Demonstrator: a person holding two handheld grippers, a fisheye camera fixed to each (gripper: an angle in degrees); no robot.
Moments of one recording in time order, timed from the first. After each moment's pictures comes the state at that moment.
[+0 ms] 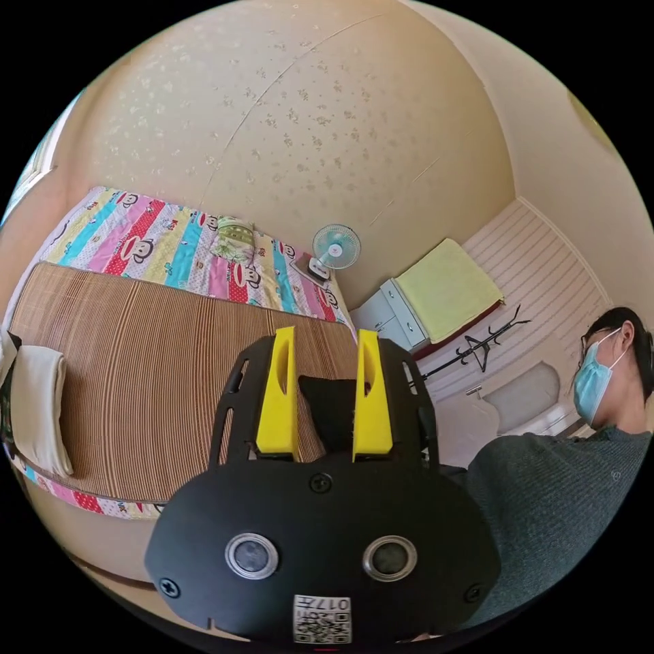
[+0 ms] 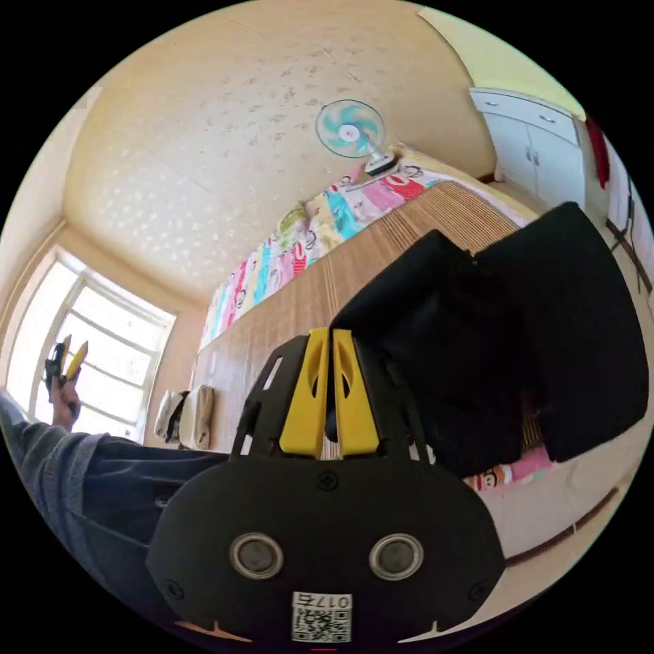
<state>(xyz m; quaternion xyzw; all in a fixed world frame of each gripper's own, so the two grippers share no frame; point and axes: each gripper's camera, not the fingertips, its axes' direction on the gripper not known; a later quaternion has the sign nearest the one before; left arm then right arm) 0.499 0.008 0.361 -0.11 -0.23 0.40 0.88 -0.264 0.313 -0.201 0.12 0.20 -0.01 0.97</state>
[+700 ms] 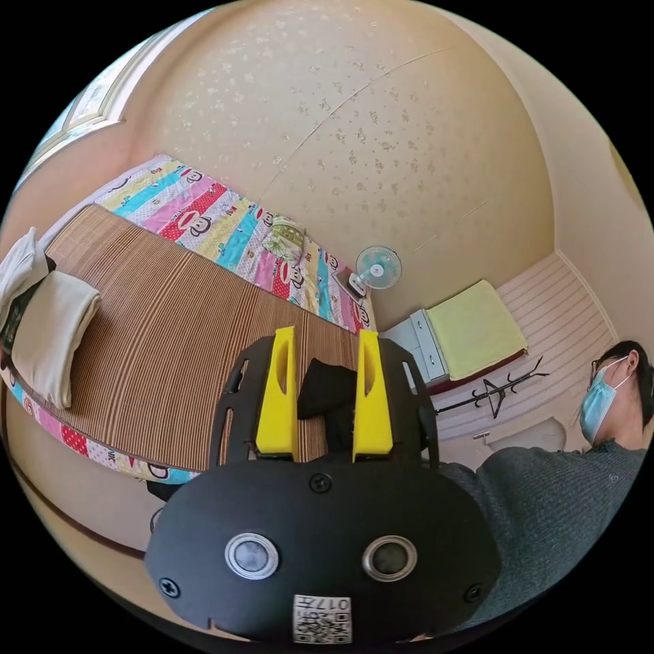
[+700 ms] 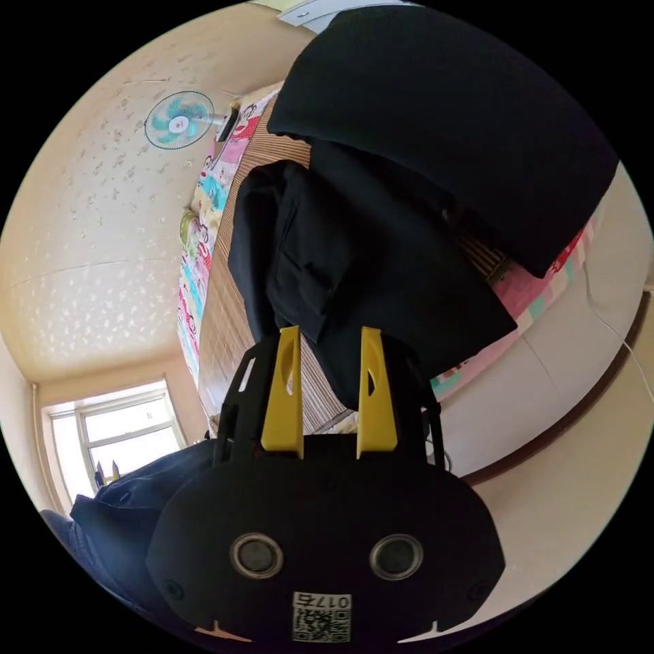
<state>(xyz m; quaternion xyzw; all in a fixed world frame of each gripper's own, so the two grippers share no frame) 0.453 -0.025 0.338 -0.03 -0.27 0.32 0.91 -0.065 0.434 -0.235 0.15 0.21 0.40 0.88</state>
